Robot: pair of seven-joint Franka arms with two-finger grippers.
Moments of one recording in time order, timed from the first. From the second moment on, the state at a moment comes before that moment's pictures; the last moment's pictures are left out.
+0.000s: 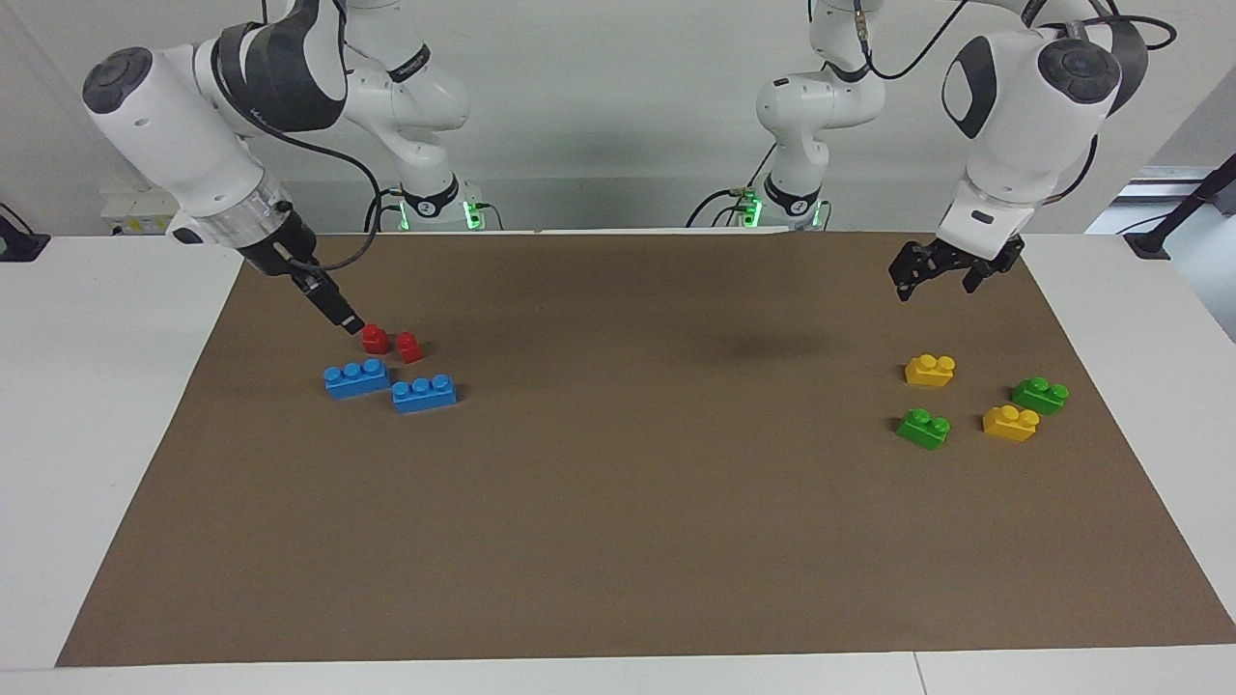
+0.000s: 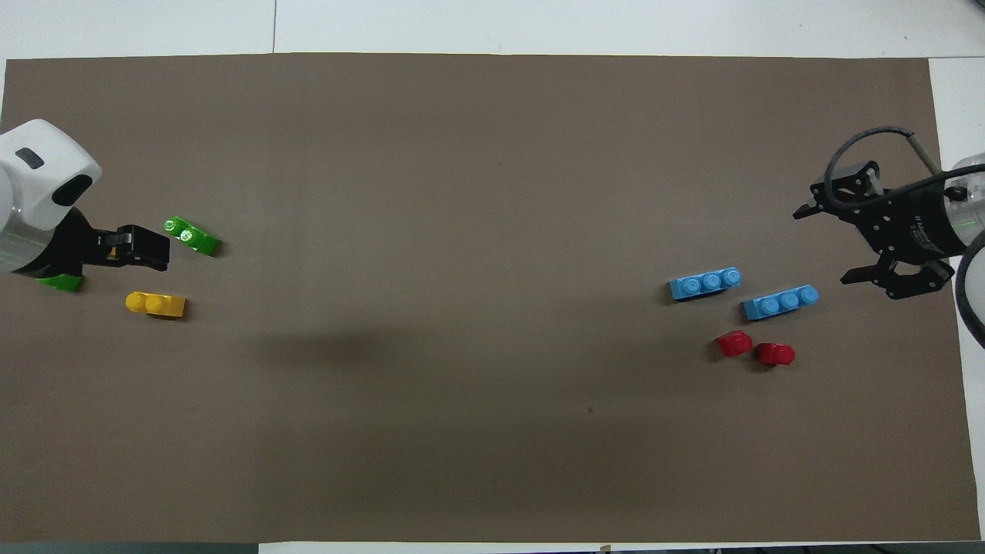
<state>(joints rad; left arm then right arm) 0.07 -0.06 -0.15 -1.77 0.08 1.64 -0.05 -0.14 -0.05 0.08 -1.81 0.17 1.73 0.63</state>
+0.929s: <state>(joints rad) 0.07 -0.07 -0.13 -1.70 -0.03 1.57 -0.04 -0.14 -0.11 0.07 -1.71 0.03 1.56 0.12</state>
